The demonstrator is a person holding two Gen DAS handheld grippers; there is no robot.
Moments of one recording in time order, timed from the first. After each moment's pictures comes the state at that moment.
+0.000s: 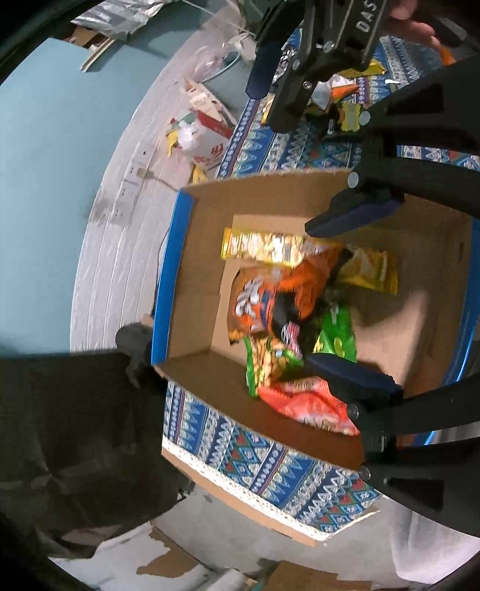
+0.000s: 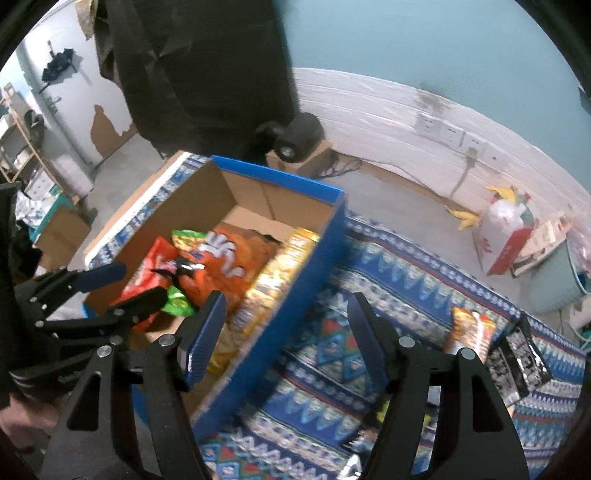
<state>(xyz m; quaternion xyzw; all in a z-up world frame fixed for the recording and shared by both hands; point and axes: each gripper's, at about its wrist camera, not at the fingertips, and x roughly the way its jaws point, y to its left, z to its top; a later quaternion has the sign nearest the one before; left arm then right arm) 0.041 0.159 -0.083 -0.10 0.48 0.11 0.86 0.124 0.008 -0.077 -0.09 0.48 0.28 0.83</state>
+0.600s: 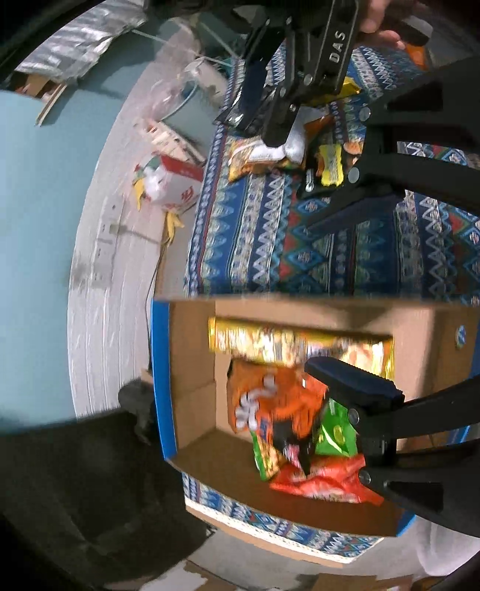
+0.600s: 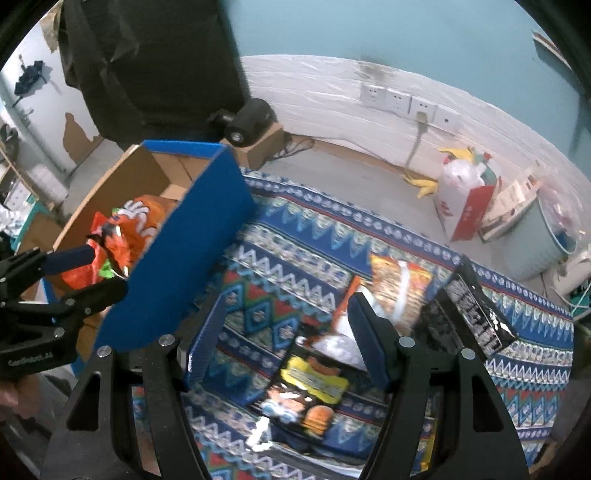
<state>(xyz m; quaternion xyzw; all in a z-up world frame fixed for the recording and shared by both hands) 0.064 0.066 -0.090 -0.05 0.50 0.04 0.86 0.130 -0.103 -0.101 -0.08 0.50 0.23 0.83</state>
